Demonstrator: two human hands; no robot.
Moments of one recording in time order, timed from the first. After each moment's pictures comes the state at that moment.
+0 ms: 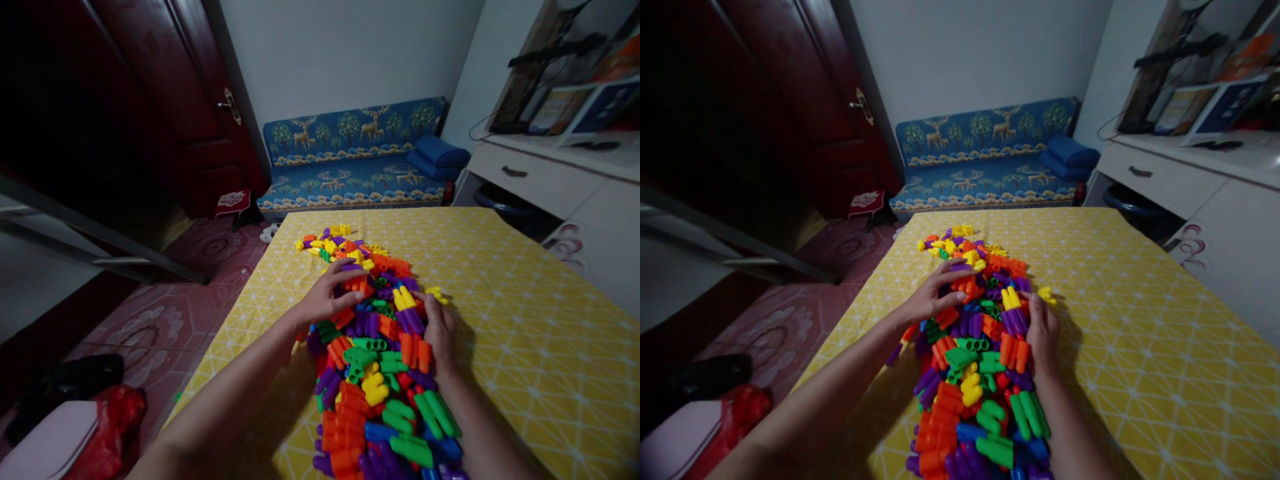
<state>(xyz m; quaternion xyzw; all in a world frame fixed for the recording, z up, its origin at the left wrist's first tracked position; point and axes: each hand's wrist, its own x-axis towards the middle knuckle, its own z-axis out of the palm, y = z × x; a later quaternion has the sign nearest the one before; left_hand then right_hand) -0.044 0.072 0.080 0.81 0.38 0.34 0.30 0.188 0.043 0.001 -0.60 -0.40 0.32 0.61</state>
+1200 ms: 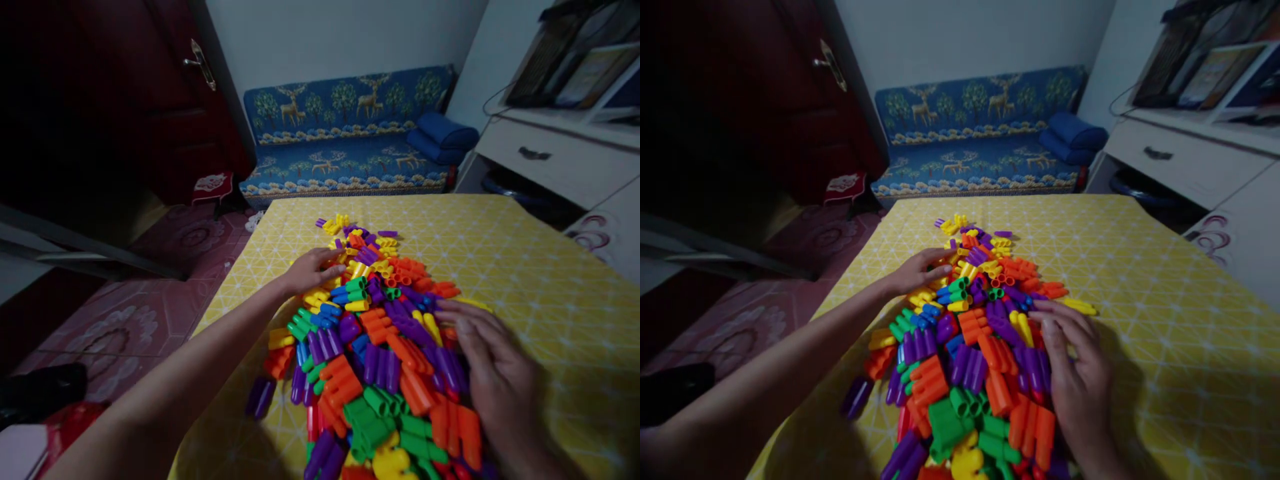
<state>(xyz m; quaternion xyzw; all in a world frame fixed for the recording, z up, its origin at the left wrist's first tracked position) -0.076 0.190 0.033 0.84 0.45 0.20 0.23 0.201 0.037 0.032 -0.58 -0.58 0.14 0.55</state>
